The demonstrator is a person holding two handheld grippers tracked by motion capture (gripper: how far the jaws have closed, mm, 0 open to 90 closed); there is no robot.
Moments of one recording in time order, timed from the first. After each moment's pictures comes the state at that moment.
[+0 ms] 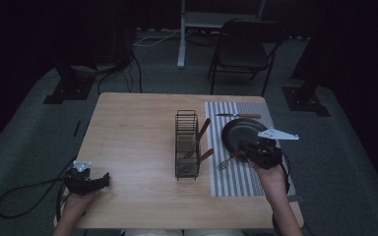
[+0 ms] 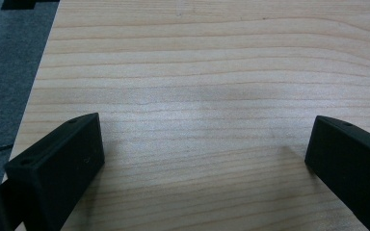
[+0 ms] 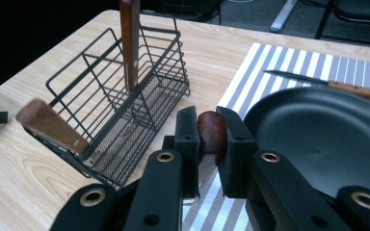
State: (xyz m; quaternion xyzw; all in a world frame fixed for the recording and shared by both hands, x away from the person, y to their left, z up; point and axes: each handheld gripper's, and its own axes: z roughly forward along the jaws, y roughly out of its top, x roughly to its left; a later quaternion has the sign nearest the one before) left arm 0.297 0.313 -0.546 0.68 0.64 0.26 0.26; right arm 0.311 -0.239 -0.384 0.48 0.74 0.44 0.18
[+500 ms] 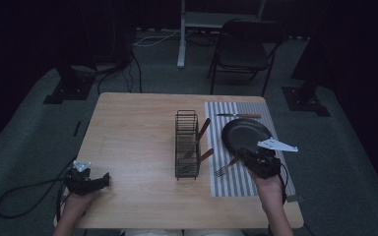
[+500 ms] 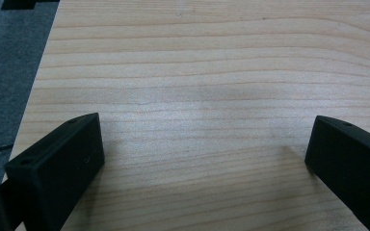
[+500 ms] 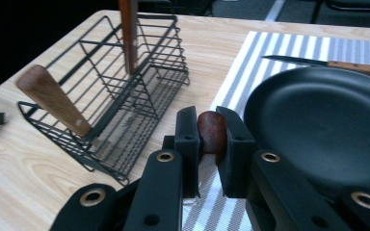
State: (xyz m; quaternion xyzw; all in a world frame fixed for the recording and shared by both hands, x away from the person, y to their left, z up) left arm 0.297 0.313 -0.546 0.68 0.64 0.26 0.26; right arm 0.293 -0.237 -0.402 0.50 0.72 0.44 0.19
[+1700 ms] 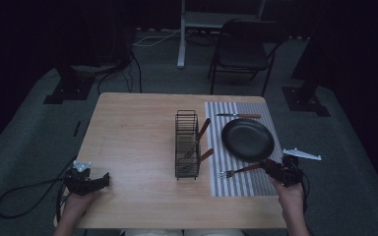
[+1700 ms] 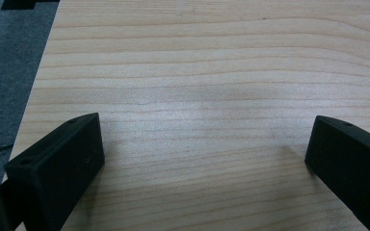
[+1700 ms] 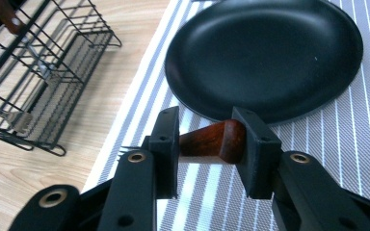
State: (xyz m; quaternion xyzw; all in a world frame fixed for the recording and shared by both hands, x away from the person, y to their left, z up) left arm 0.297 0.313 -0.546 0.68 0.64 0.26 0.26; right arm 0.294 -0.317 -0.447 0.60 0.68 0.40 0.14
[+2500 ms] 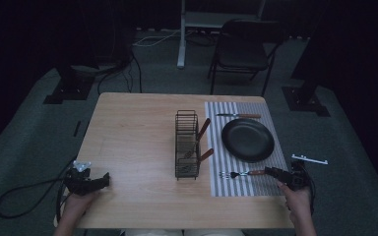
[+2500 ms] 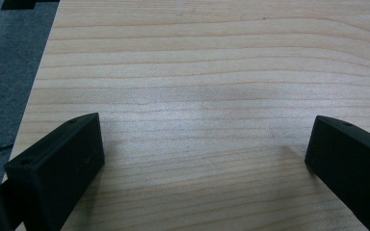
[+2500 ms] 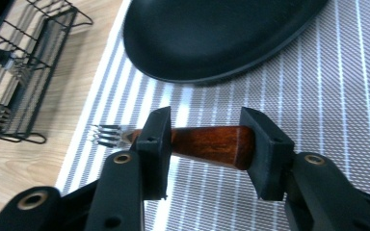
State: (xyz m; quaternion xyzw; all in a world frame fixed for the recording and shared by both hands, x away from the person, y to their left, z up) left arm 0.297 0.312 -0.547 0.68 0.64 0.26 0.26; right arm 0.306 -0.365 -0.496 0.64 0.65 0.40 0.05
